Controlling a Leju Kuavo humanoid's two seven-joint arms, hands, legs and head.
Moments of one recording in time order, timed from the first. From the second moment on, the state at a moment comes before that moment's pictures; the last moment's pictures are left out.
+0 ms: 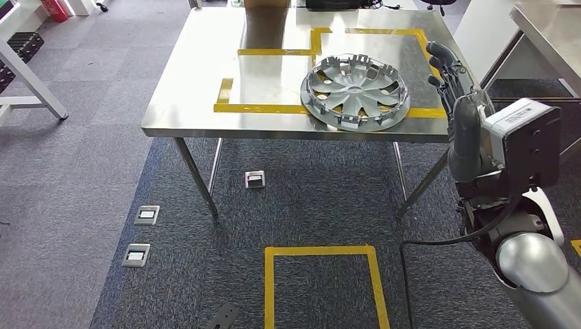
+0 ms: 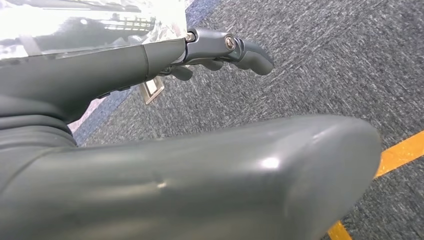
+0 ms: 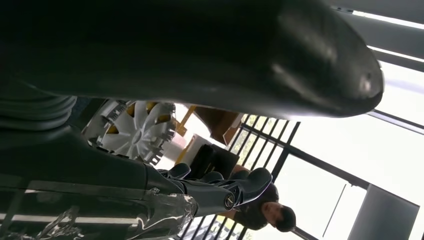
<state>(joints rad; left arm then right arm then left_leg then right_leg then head) -0.11 -0.04 -1.07 -0.35 0.43 0.48 0.17 -0.72 -0.44 0.90 -1.81 -0.33 -0.36 0.14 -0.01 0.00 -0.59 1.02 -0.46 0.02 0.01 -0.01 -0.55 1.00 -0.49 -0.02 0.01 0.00</state>
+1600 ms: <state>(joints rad) -0.11 -0.03 -1.07 -0.37 0.44 0.48 0.16 -0.71 -0.46 0.90 -1.82 -0.33 -0.35 0.14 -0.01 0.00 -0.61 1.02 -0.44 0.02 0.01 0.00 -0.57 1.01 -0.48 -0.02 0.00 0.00</state>
